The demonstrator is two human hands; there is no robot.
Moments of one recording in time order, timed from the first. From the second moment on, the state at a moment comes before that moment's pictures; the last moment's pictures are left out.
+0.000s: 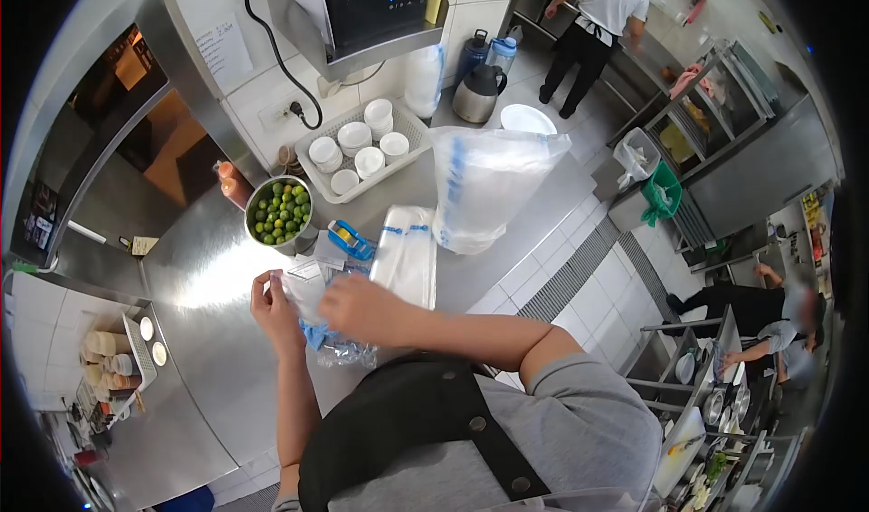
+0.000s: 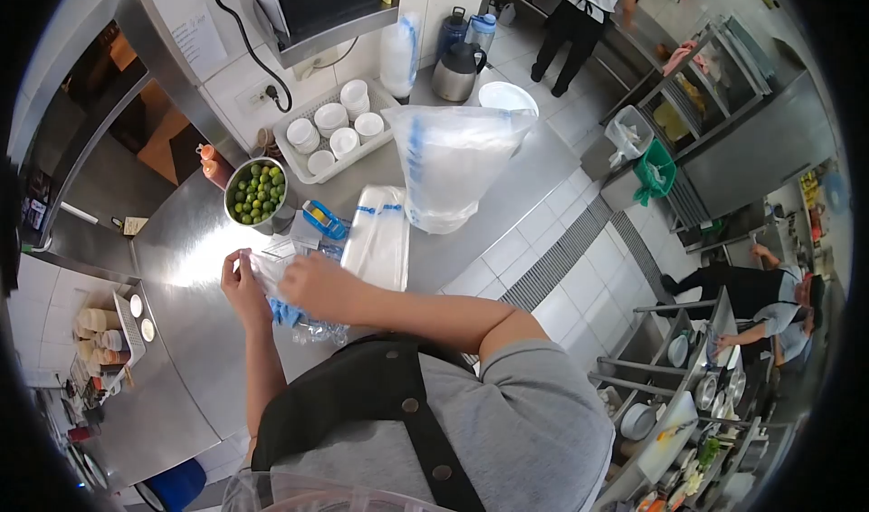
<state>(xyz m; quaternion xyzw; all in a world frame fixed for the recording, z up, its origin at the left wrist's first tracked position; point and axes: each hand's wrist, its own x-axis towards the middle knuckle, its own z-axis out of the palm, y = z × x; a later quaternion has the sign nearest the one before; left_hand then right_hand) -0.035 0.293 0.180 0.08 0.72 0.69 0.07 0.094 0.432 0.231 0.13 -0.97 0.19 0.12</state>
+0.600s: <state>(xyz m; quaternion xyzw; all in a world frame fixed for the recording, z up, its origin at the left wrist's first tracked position) 0.048 0.333 0.192 0.37 0.78 0.50 -0.02 0.040 0.451 0.105 0.12 -0.91 0.41 0.01</state>
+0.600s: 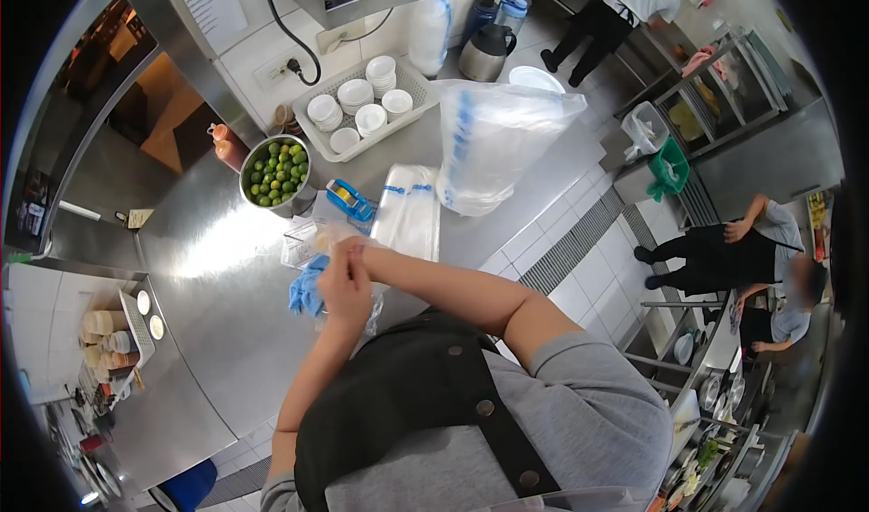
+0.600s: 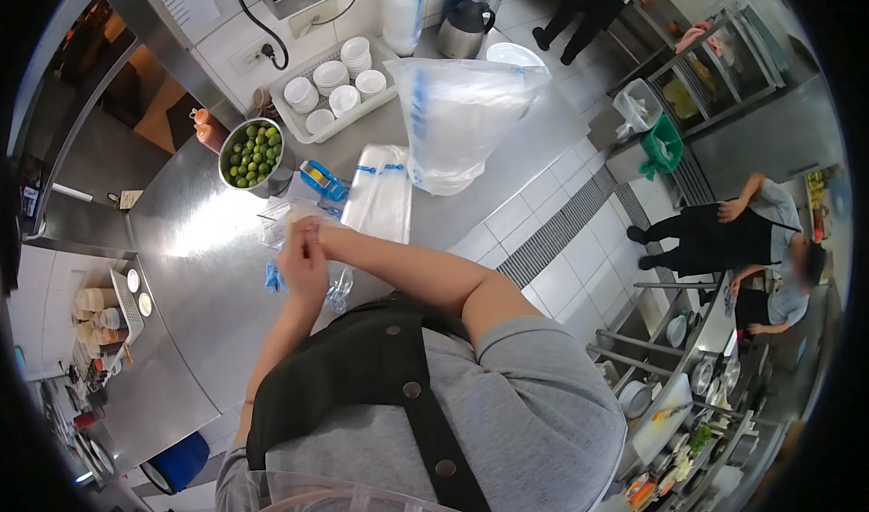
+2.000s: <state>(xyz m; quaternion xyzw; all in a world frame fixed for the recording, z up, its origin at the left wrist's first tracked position) -0.062 0.098 0.066 -0.24 0.55 0.80 -0.01 -0.227 0.539 0.161 -0.08 -0.88 0.43 0.16</state>
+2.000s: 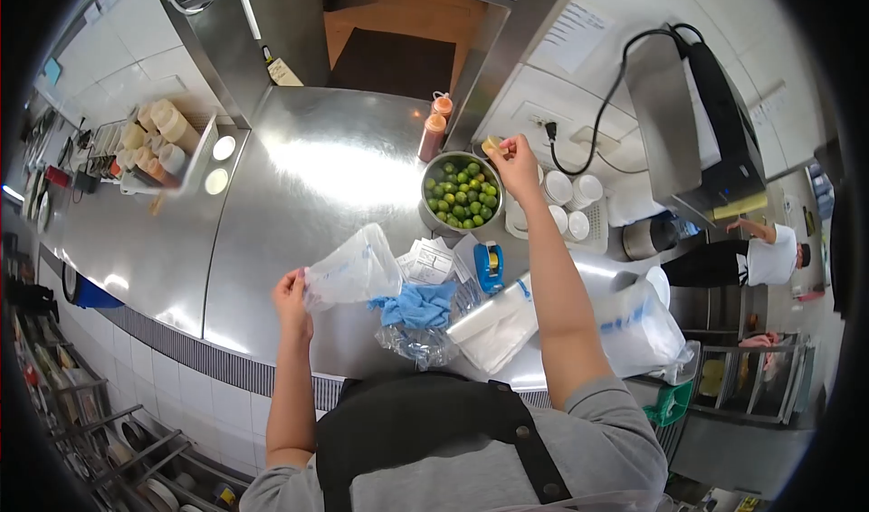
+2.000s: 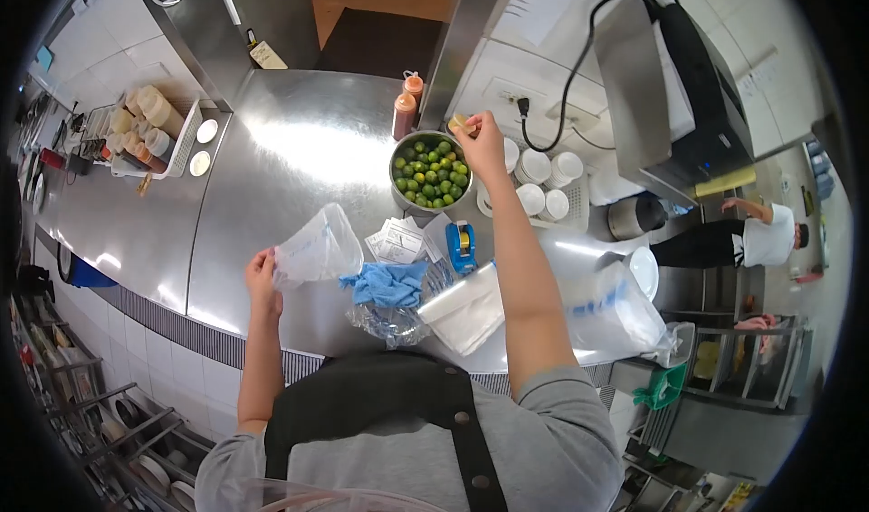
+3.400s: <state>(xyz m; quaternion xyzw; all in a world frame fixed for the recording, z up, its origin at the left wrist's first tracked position) -0.013 0.229 0.082 -0.13 0.56 0.77 0.26 0.072 0.442 0.185 0.14 -0.95 0.28 0.08</state>
